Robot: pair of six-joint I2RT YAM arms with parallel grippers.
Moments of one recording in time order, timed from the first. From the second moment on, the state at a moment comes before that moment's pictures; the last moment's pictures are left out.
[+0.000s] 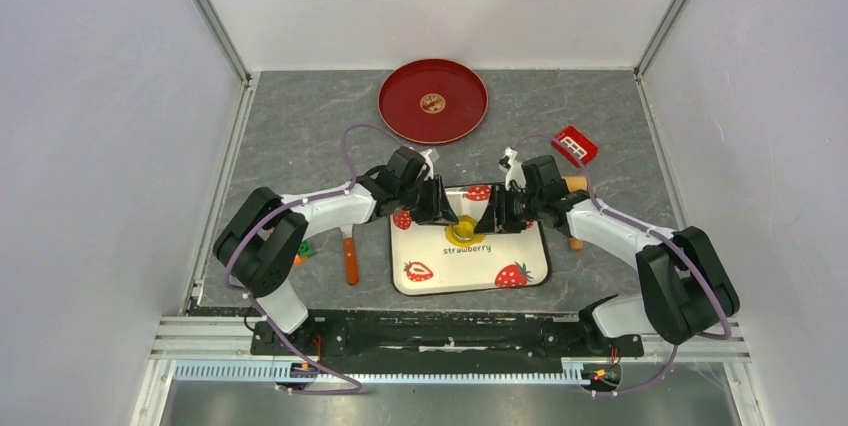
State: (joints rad) left arm -0.70 1.67 0.93 -0.06 0.38 -0.77; right arm 0.42 1.37 0.65 -0.16 -0.54 0.46
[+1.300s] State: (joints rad) left arm -0.73 1.78 1.03 -0.20 0.32 -0.74; right arm 0.40 1.52 0.65 -0.07 -0.61 0.50
